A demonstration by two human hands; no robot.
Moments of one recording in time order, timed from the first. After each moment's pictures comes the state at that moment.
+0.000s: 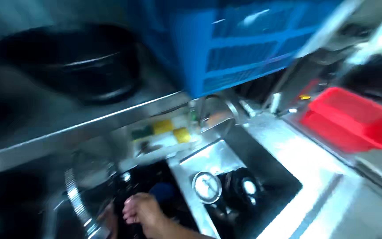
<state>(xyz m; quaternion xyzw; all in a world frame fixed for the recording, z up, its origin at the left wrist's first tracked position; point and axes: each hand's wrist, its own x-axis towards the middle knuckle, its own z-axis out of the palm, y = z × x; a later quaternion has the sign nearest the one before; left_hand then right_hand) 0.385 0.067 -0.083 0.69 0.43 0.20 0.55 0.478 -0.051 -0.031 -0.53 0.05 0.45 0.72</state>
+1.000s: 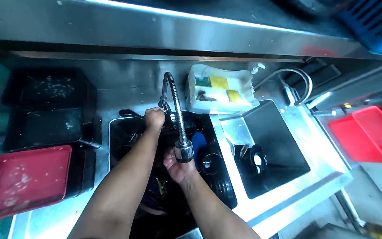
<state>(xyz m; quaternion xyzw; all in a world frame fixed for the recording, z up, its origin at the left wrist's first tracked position) 0.481 0.191 -0.093 0.70 0.45 0.07 0.55 0.388 0.030 -0.054 -0.30 0.32 0.37 0.82</state>
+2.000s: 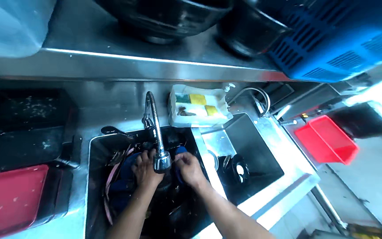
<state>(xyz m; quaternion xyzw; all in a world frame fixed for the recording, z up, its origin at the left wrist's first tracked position) 0.371 0.088 -0.091 0.91 0.31 0.00 0.28 0.440 -0.060 -0.018 -0.86 -0.10 0.25 0.43</state>
